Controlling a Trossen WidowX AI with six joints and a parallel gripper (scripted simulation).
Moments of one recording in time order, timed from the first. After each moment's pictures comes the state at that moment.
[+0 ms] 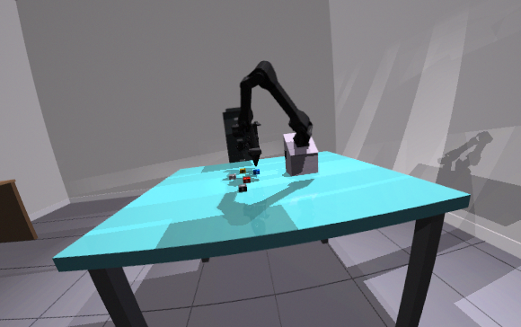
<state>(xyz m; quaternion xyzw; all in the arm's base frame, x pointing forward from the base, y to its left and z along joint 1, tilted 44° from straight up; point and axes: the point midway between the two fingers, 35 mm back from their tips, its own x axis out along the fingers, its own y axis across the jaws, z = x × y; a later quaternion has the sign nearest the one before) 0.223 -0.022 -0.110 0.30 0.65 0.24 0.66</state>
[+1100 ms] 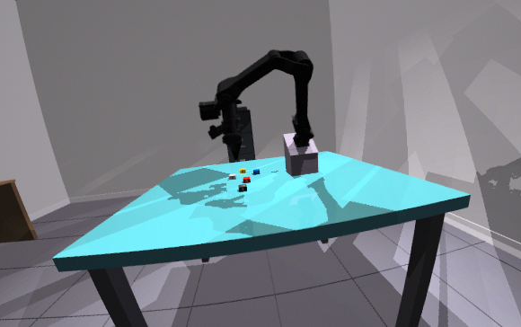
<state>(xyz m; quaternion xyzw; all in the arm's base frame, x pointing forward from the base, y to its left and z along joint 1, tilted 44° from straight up) 0.315 0.069 0.101 0.28 0.65 0.24 0.66</state>
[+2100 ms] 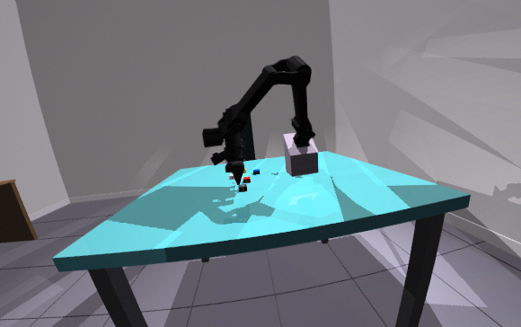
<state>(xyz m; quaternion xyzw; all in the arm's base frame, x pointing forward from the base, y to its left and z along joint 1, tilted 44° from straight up) 0.323 0.146 0.045 0.29 0.64 0.25 0.67</state>
